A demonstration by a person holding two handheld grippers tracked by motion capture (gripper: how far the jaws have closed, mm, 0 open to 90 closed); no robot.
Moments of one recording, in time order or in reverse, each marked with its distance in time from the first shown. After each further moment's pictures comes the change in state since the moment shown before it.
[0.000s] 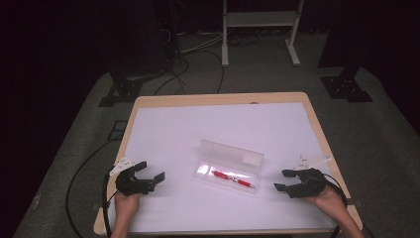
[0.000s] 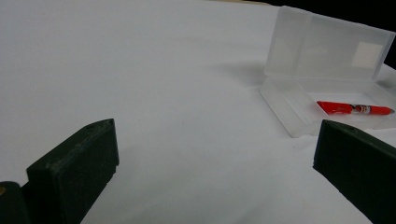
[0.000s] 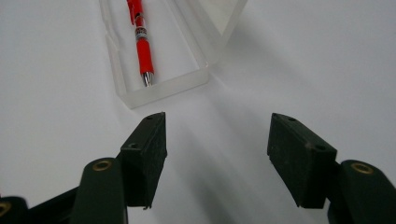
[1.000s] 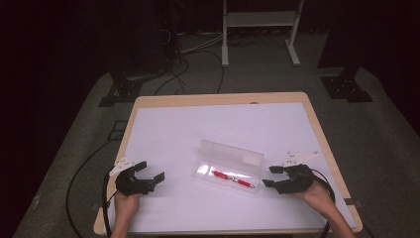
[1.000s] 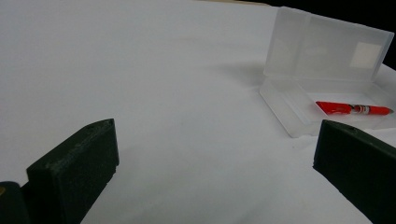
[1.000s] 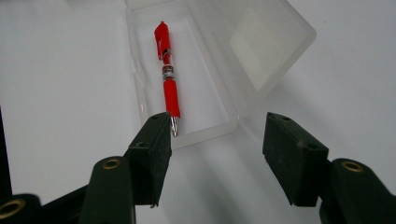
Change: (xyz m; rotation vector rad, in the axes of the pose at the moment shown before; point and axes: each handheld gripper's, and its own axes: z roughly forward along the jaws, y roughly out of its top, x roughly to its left) left arm 0.000 0.000 0.000 0.001 0.000 0.003; right arm 0.014 0.028 0.016 -0.038 0.053 -0.057
